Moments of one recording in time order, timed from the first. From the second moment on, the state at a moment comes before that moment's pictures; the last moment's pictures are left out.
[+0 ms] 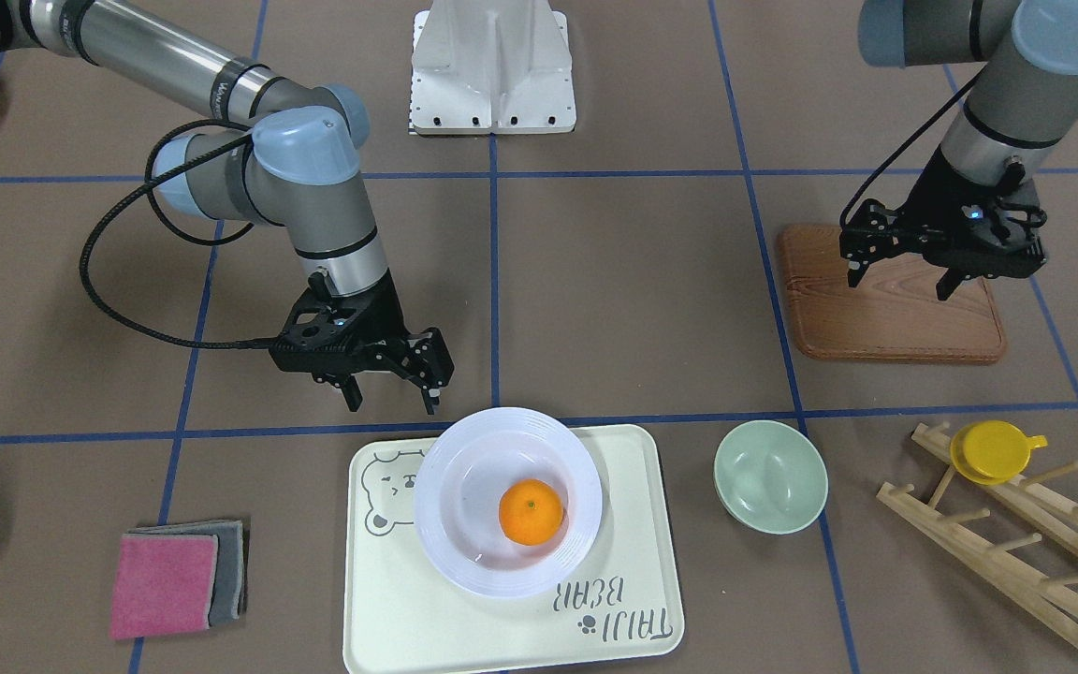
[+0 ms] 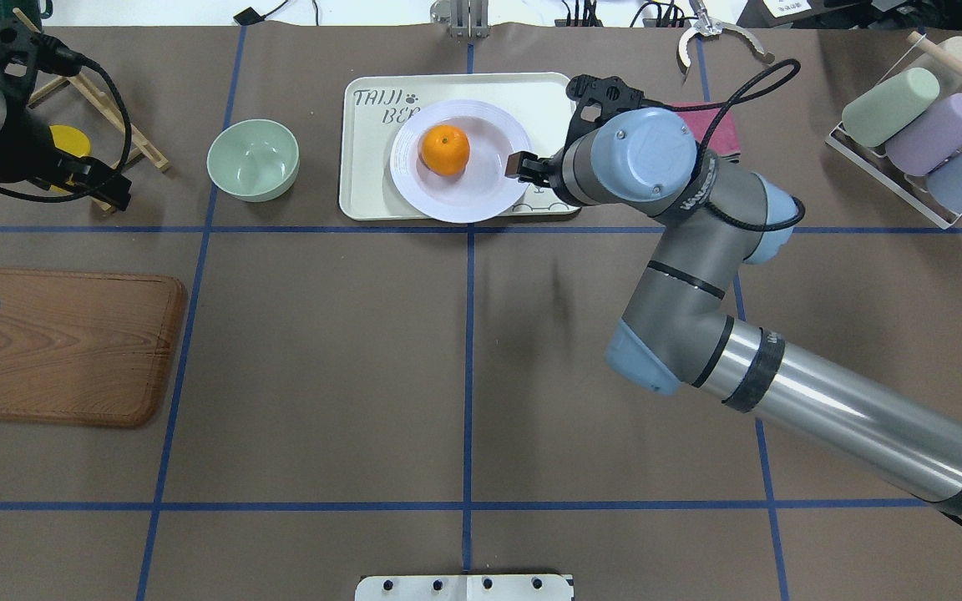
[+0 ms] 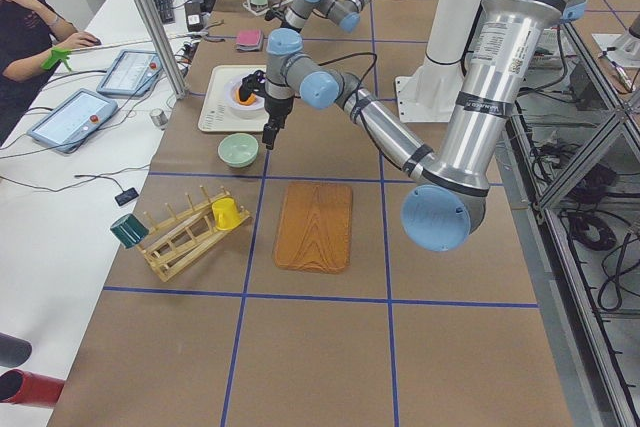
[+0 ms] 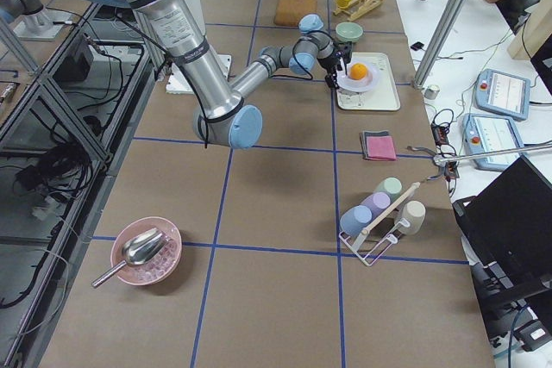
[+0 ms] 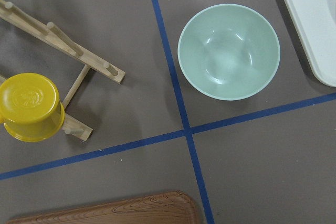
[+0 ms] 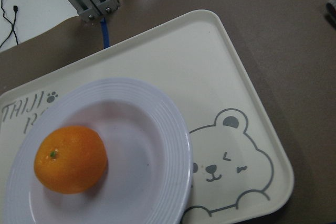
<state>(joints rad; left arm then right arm) -1.01 -1.83 -1.97 -1.53 -2.06 -0.52 0.68 -0.92 1.54 -1.23 1.67 1.28</state>
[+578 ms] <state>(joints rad) -1.18 -1.66 -1.96 -1.53 -2.17 -0.29 1.04 -1.07 1.65 -1.45 2.09 0.71</state>
